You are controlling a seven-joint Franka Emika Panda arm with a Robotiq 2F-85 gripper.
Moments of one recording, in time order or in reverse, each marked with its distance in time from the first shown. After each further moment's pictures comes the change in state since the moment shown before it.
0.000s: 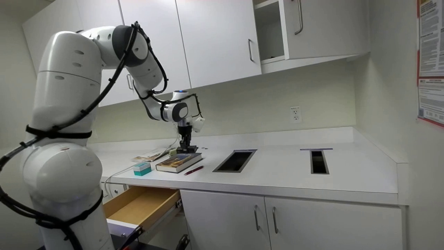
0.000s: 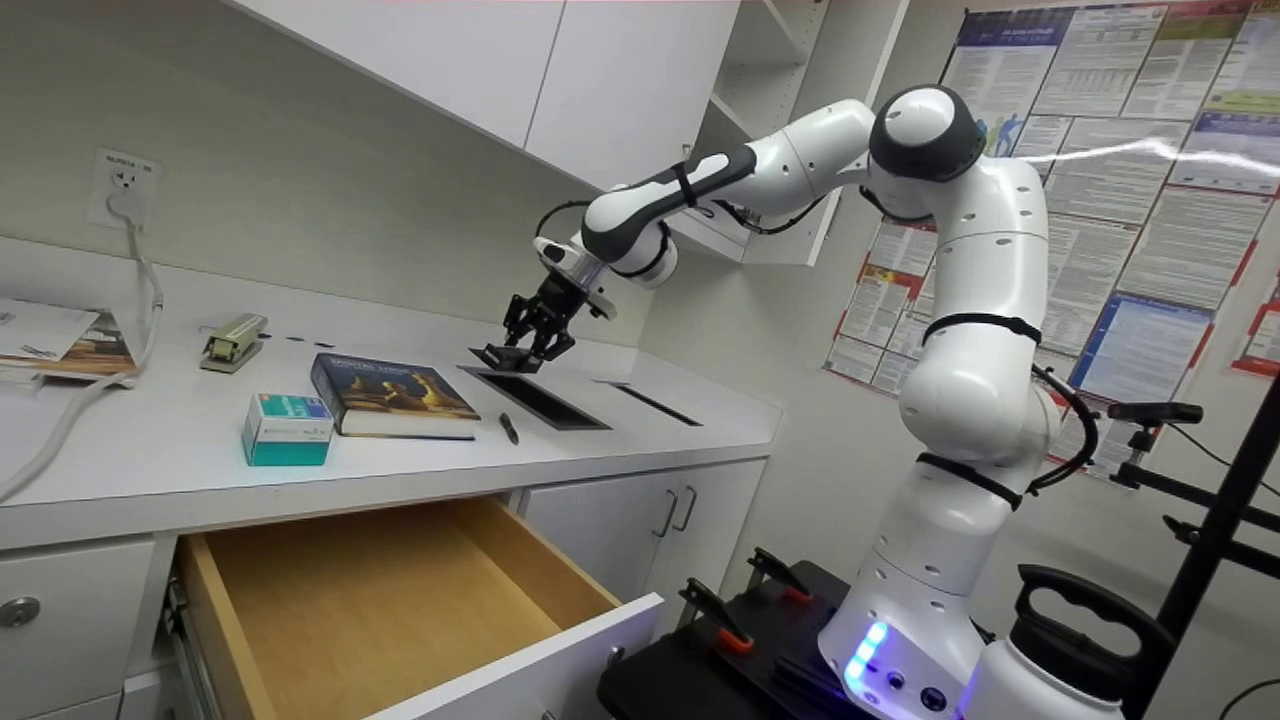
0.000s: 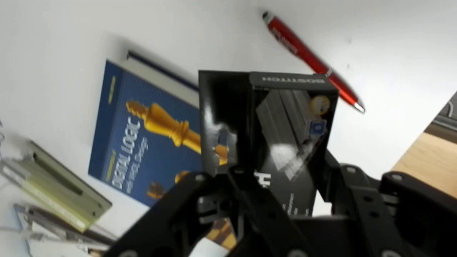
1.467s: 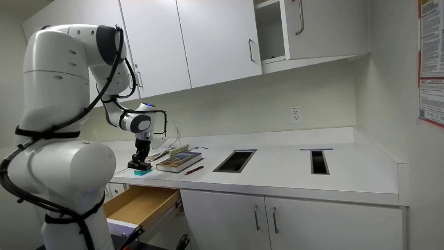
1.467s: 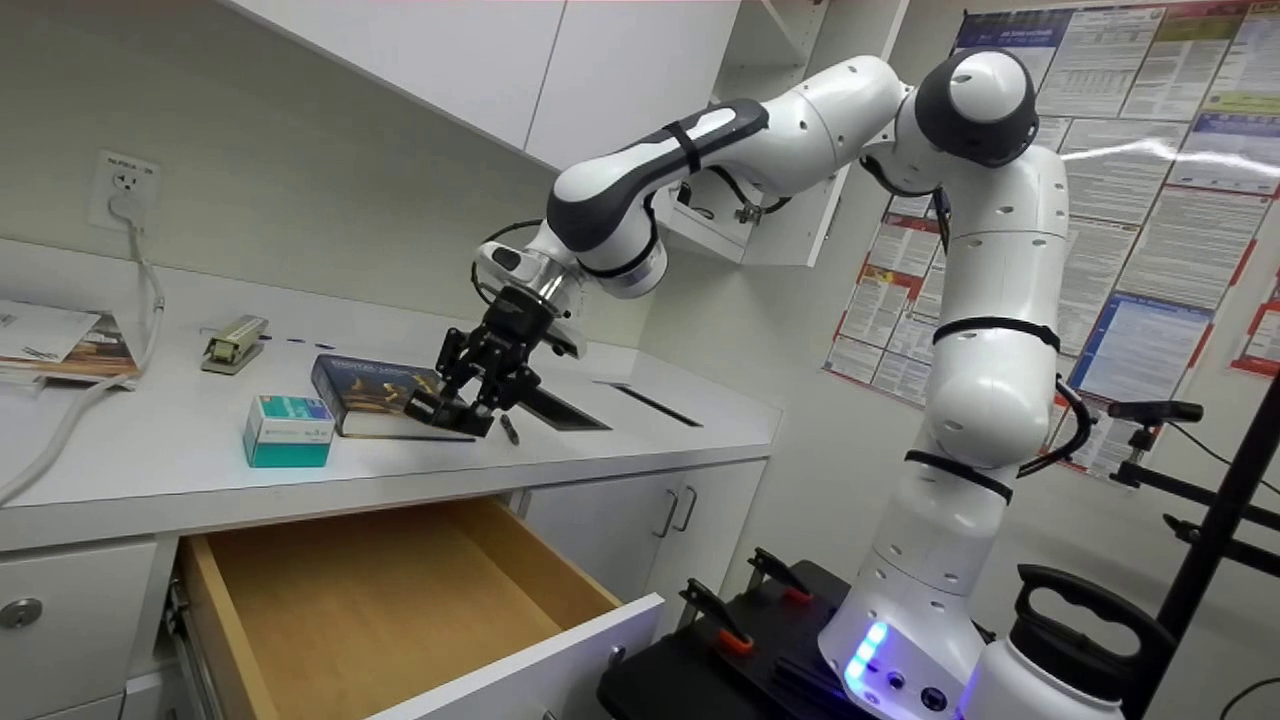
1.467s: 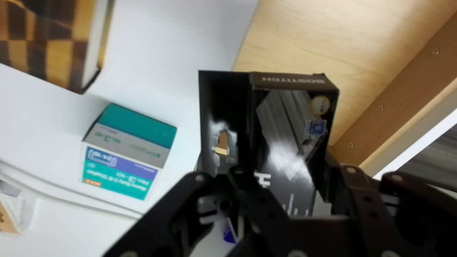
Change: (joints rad) arm 0.368 -0.087 -0.010 -0.182 0.386 -0.043 0.038
